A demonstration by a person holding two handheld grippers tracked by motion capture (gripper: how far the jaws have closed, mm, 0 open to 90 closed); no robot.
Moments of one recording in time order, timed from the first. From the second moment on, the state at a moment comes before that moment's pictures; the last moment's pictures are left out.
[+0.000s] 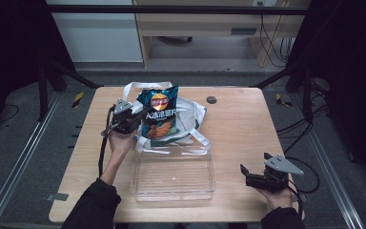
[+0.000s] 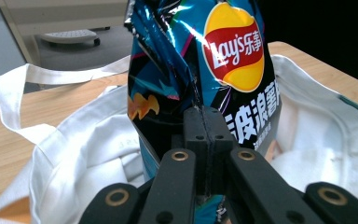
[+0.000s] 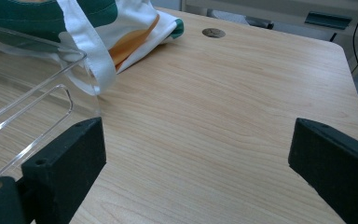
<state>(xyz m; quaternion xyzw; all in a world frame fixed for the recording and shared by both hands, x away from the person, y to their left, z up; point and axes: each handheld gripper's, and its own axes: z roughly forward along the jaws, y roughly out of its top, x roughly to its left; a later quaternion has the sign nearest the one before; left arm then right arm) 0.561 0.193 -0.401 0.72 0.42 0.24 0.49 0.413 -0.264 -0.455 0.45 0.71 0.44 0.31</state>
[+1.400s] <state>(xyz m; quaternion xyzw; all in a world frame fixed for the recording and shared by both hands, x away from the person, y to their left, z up) 0.502 0.197 -0.393 0.71 0.42 0.27 0.49 0.412 -0.263 -0.454 0.45 0.71 0.44 0.31</state>
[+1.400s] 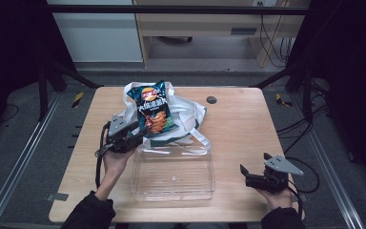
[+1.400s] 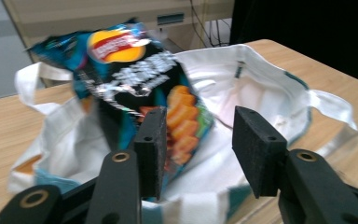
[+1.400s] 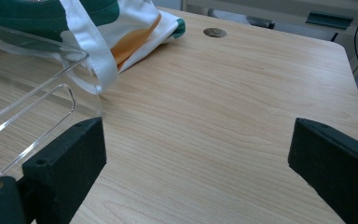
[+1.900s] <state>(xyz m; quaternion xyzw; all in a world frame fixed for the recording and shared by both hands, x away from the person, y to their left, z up) 0.573 0.219 -0.380 0.68 0.48 0.29 0.46 0.414 -0.264 -0.456 0.45 0.71 0.44 0.31</state>
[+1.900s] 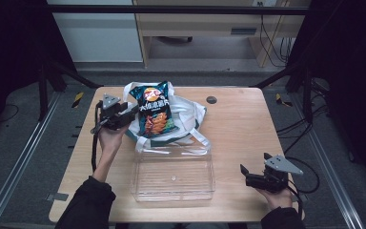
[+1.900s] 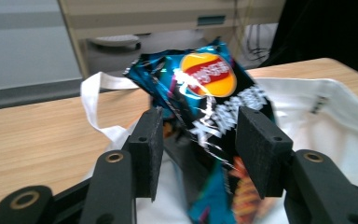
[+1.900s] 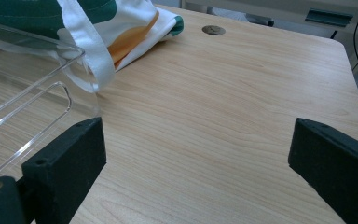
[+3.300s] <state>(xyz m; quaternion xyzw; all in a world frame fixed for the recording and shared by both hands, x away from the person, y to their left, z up) 0.559 0.190 -0.394 0.73 0.41 0.23 0.50 0.414 -0.263 -0.457 0.45 0.72 0.43 0.31</state>
